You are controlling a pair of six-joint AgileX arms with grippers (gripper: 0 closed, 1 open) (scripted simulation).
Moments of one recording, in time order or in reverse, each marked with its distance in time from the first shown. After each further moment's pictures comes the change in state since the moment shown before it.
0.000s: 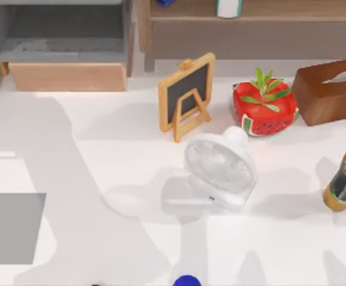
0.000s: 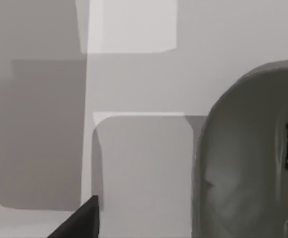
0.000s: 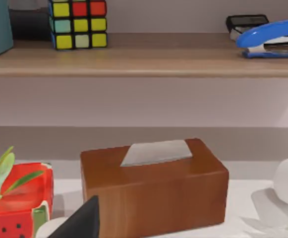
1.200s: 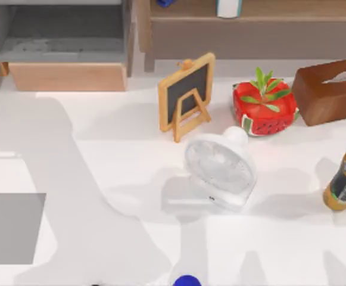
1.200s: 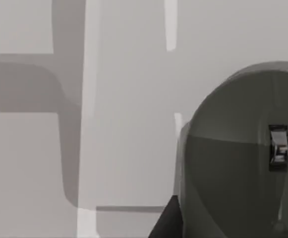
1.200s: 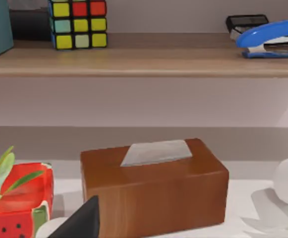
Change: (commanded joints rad) left arm 0.000 0.000 0.000 0.000 0.000 0.000; right arm 0.000 0.000 0.000 0.000 0.000 0.000
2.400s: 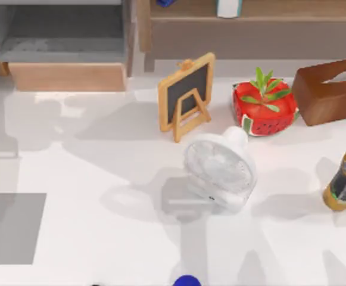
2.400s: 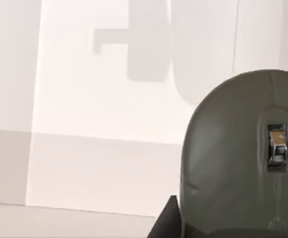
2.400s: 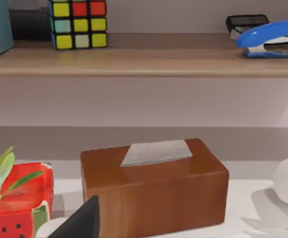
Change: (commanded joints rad) left arm -0.115 -0.625 -0.477 0.157 0.011 -0.110; right arm 0.000 0.000 0.000 0.000 0.000 0.000
